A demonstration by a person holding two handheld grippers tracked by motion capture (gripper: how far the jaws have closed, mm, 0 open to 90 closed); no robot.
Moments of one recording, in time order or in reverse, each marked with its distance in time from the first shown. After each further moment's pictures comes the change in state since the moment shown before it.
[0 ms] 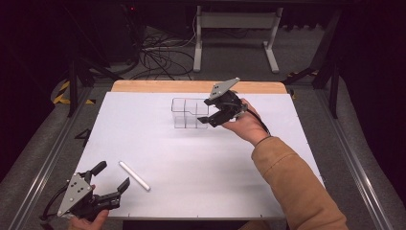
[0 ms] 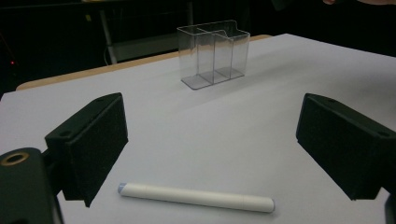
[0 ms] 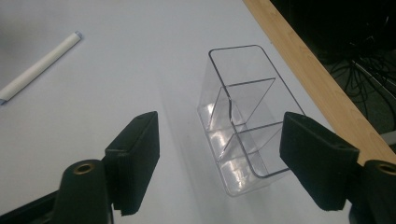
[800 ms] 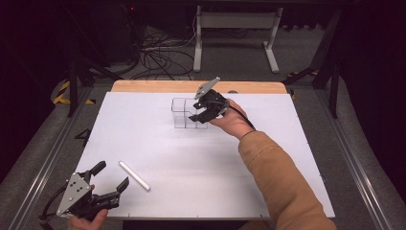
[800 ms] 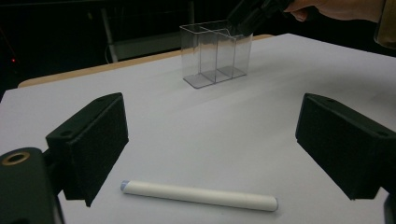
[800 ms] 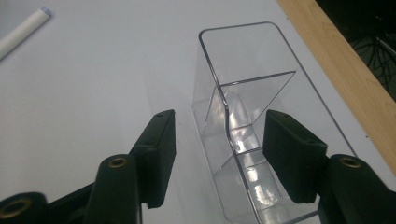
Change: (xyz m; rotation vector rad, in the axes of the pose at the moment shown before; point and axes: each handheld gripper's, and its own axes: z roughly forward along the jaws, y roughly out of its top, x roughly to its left) left arm 0.003 -0.001 0.000 0.007 0.003 -0.008; right arm -0.016 0.004 0.056 0.102 0.039 0.001
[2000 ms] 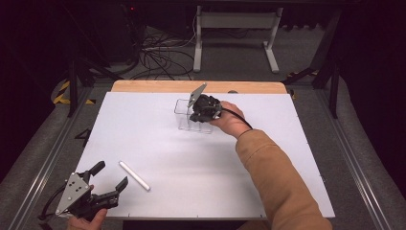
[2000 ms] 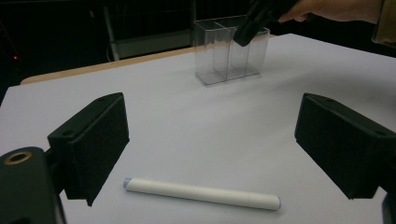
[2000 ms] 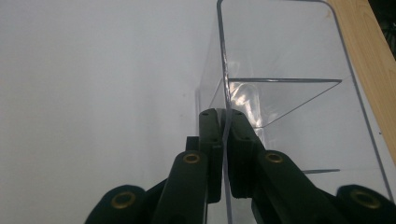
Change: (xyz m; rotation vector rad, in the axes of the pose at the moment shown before) left arm 0.002 -0.001 -0.001 0.000 0.006 -0.010; right arm 0.008 0.006 0.016 0.152 0.006 -0.119
